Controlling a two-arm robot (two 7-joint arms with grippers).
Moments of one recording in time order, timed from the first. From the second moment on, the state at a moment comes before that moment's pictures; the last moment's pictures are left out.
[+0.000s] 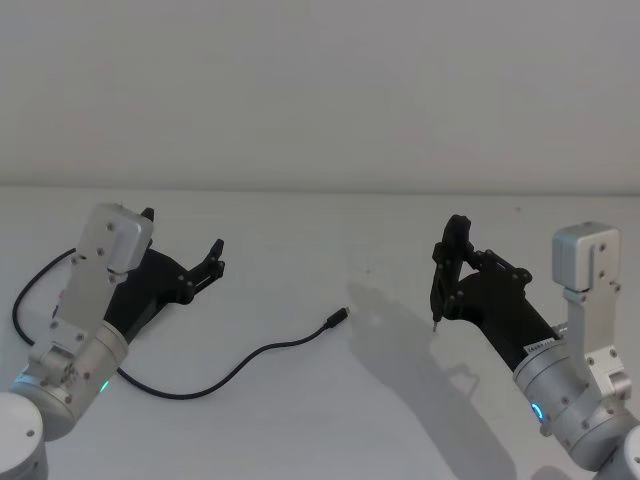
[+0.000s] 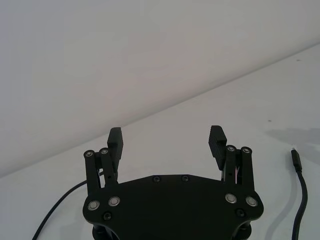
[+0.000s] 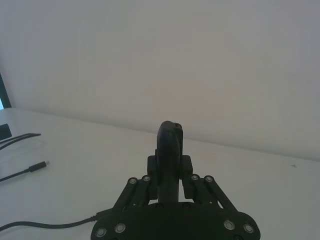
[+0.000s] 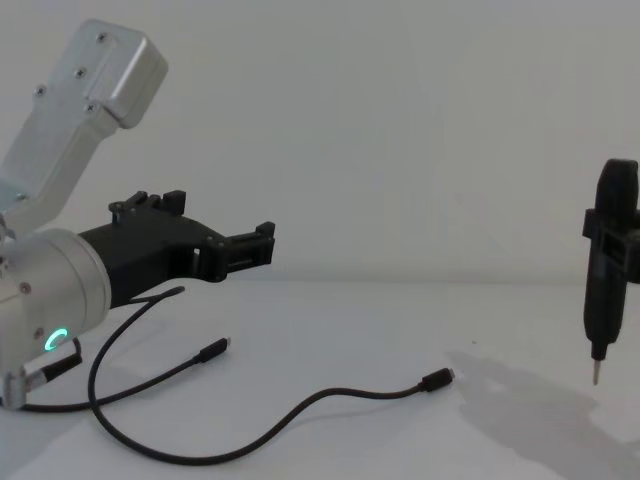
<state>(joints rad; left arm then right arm) -0.24 0.38 0.45 -1.63 -0.20 0.01 -0.01 -0.01 0.34 -0.23 -1.77 0.29 0.03 0.07</state>
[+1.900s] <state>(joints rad) -0.28 0.40 0.46 -1.63 -0.26 0.04 -0.14 -0.01 0.34 -0.23 -1.77 0.29 0.03 0.07</state>
